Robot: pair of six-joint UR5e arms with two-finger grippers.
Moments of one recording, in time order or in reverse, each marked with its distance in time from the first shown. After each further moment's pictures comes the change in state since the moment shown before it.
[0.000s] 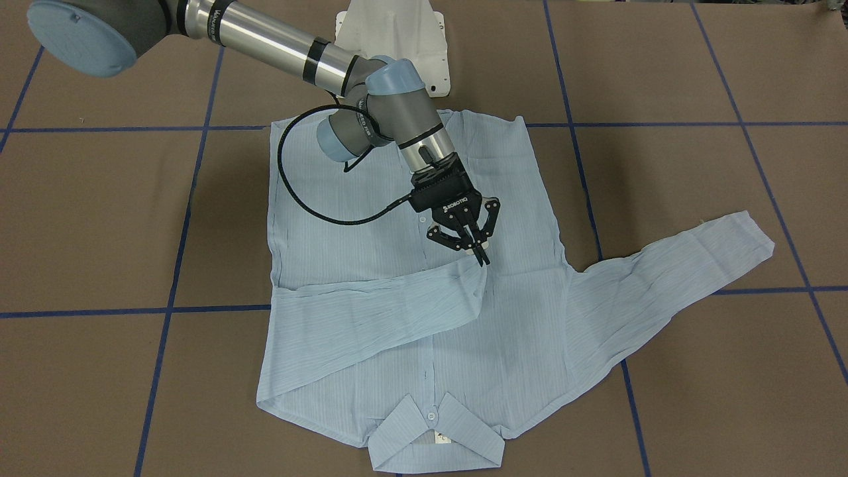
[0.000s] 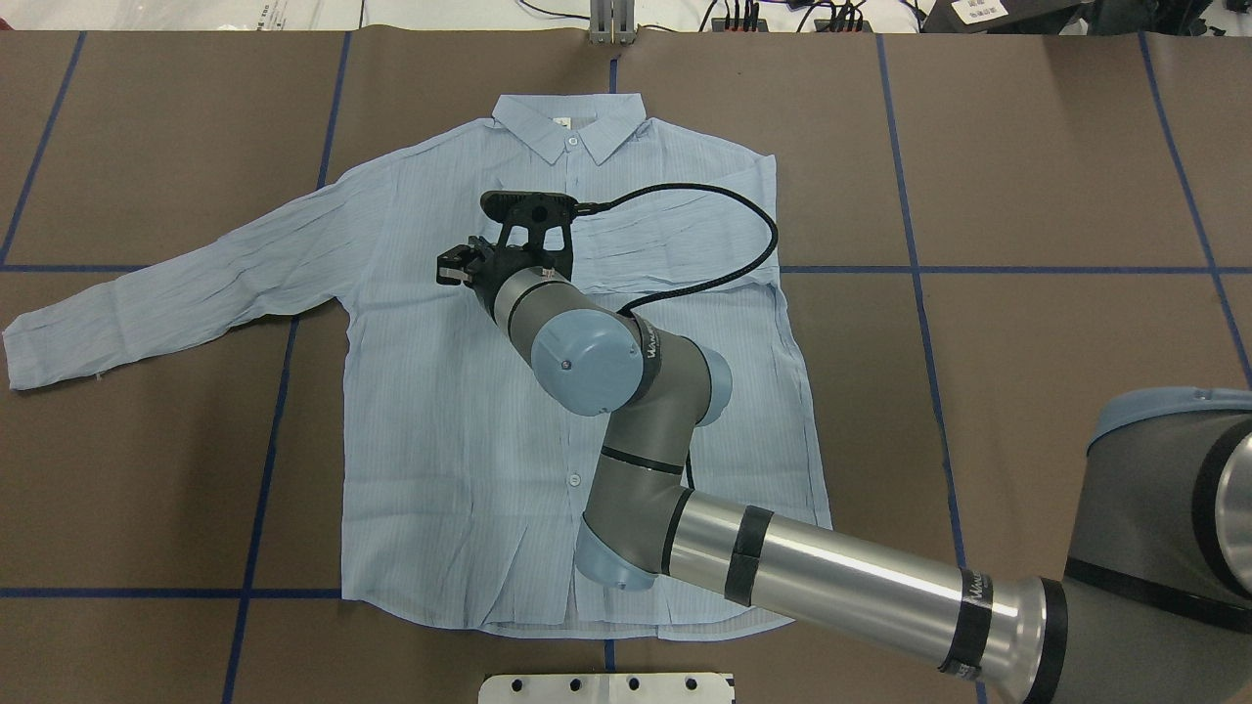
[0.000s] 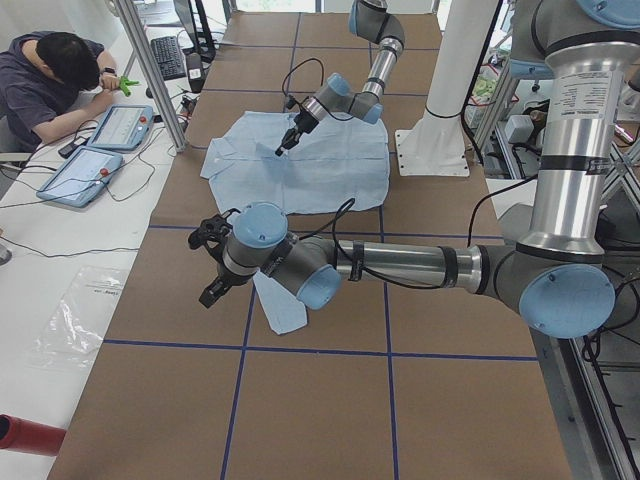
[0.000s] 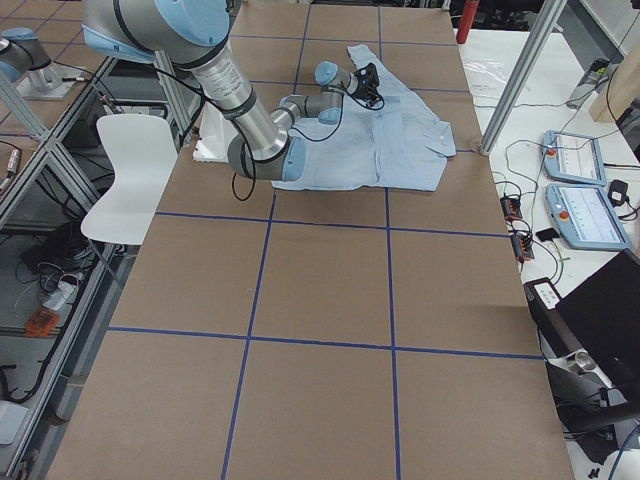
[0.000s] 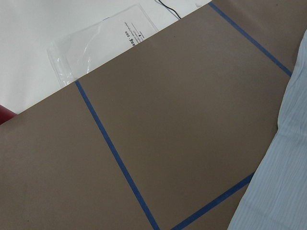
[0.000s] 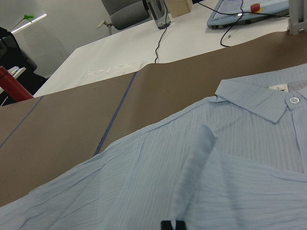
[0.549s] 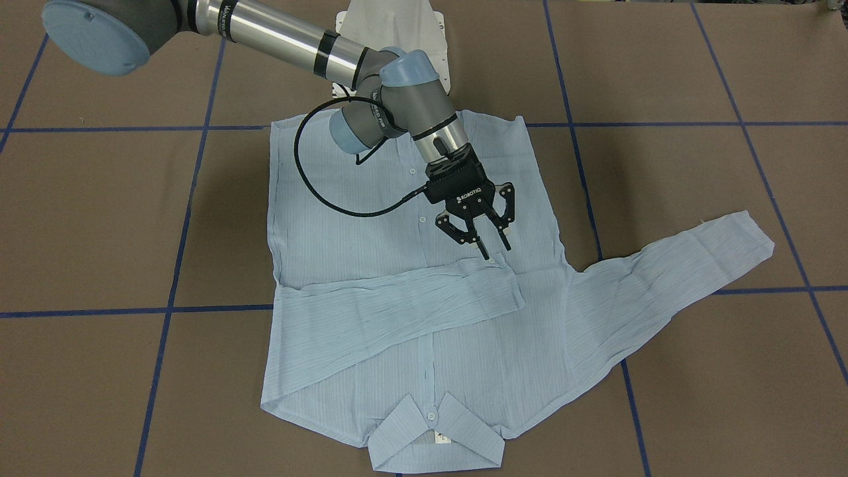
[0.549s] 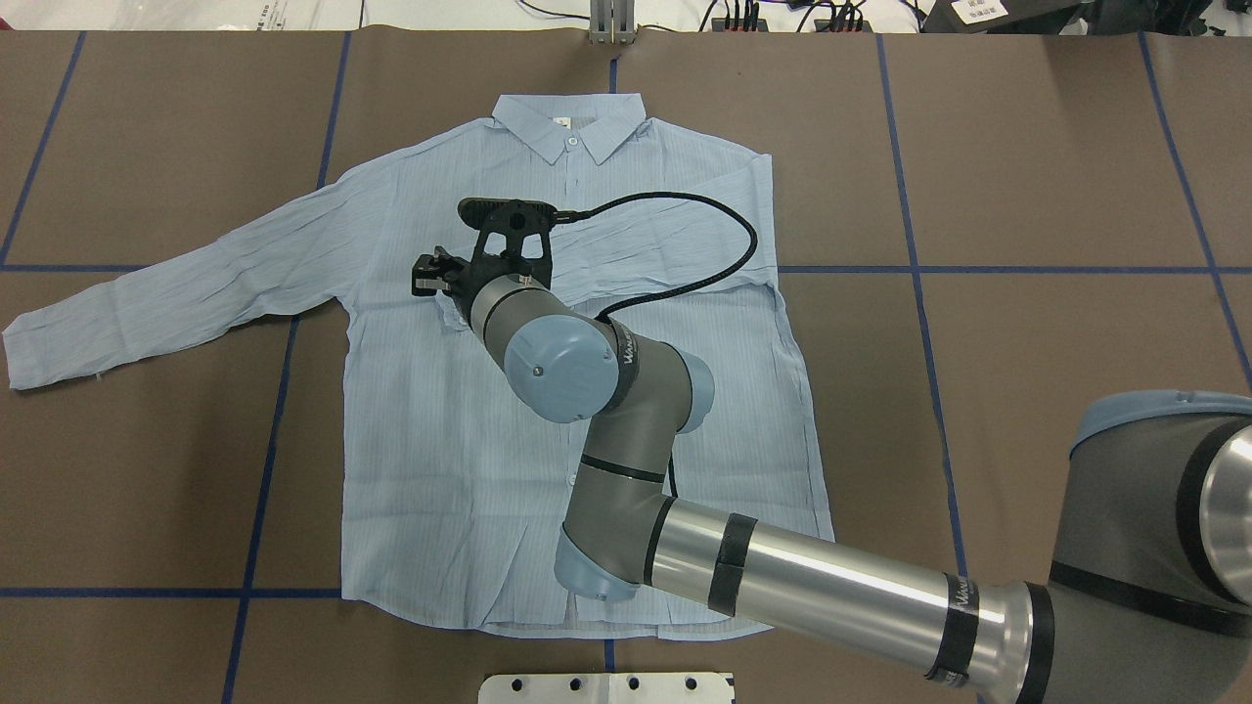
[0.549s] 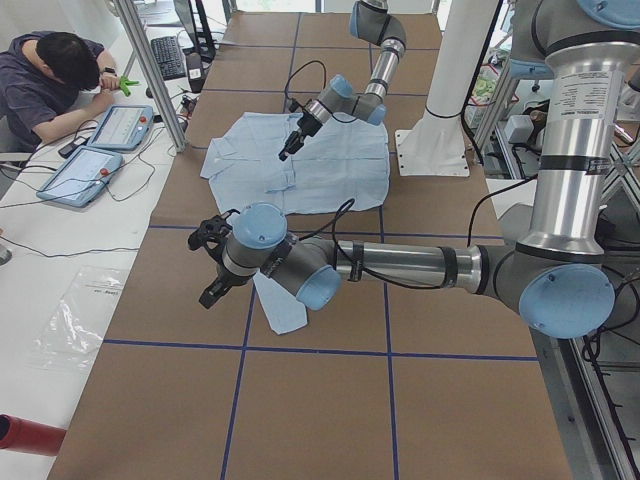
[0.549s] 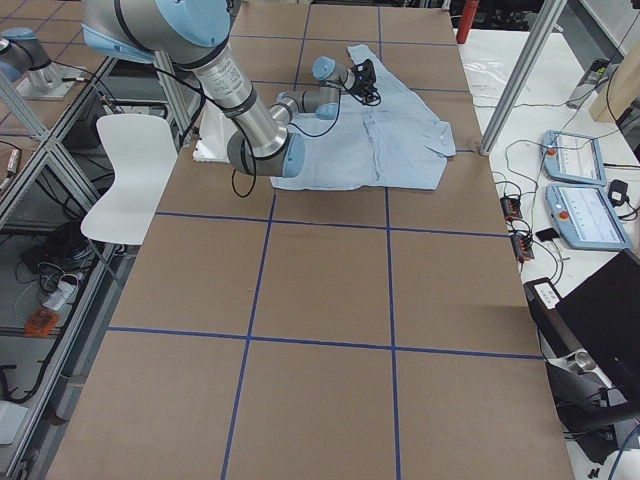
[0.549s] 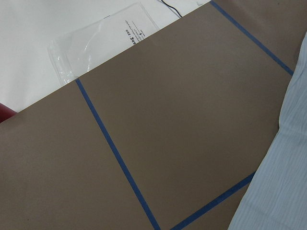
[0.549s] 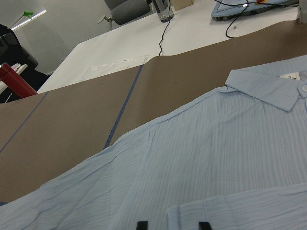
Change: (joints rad) left arm 0.000 -0.003 0.002 0.000 0.000 -0.003; right arm -0.006 0.025 0.028 -0.106 0.011 0.050
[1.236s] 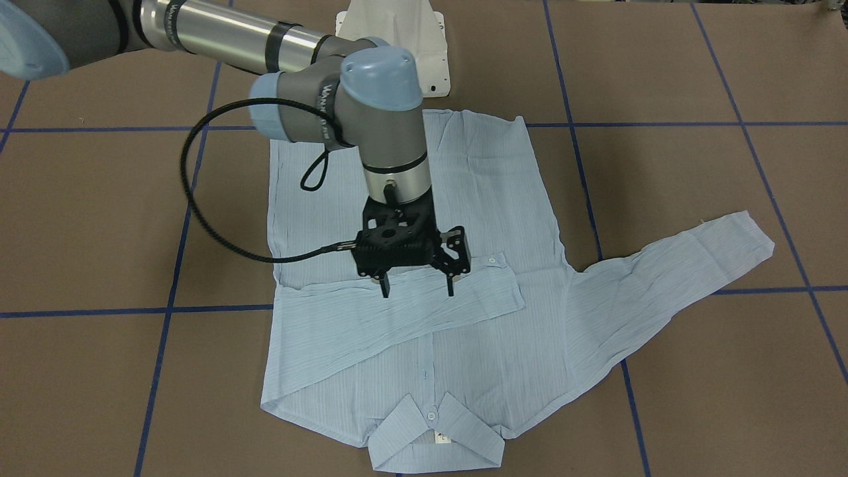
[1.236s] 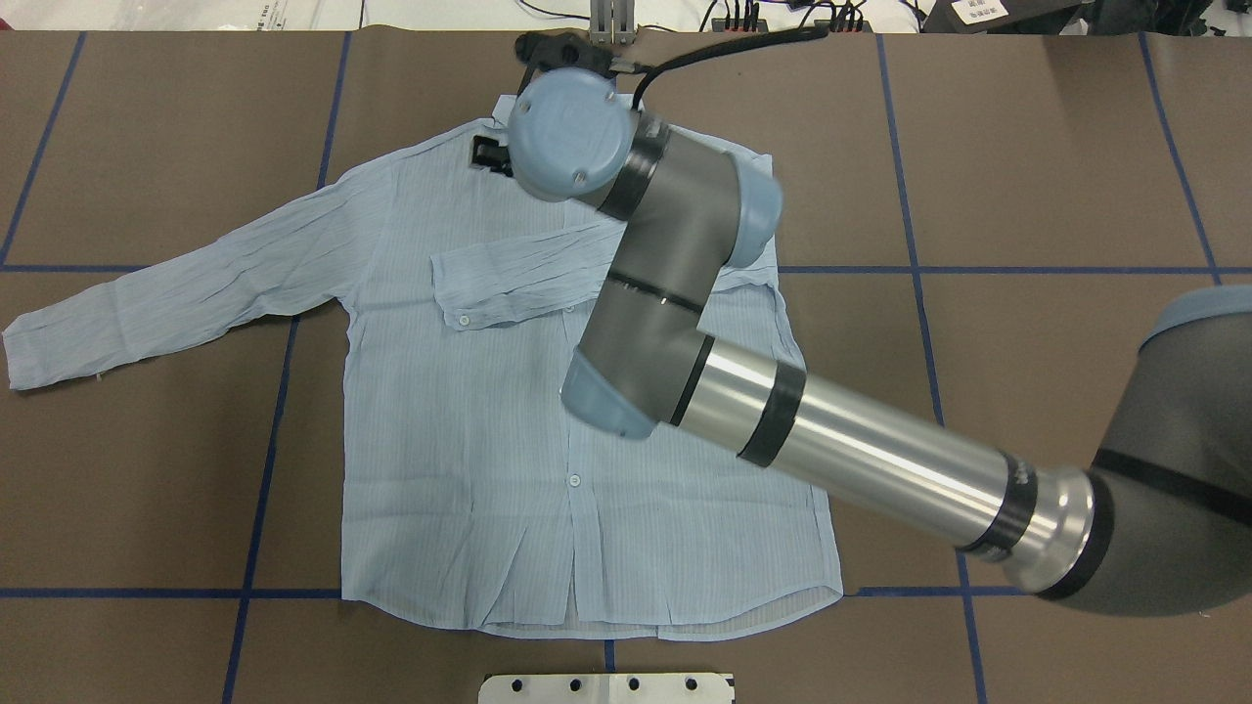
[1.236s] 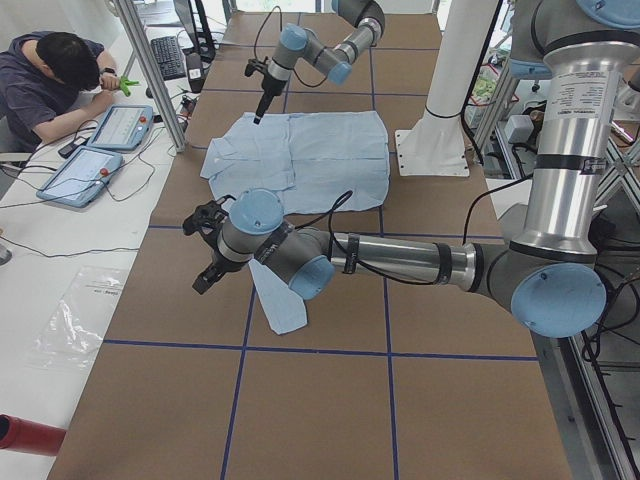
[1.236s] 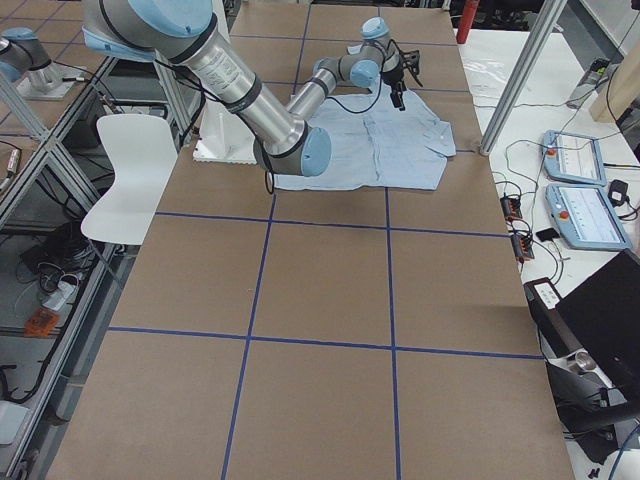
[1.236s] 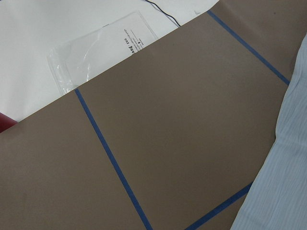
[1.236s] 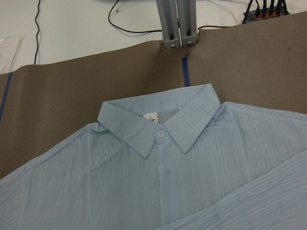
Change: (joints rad) left arm 0.009 -0.025 -0.028 -0.074 -0.002 -0.114; right arm 0.334 -0.010 0.219 -0.637 0.497 0.002
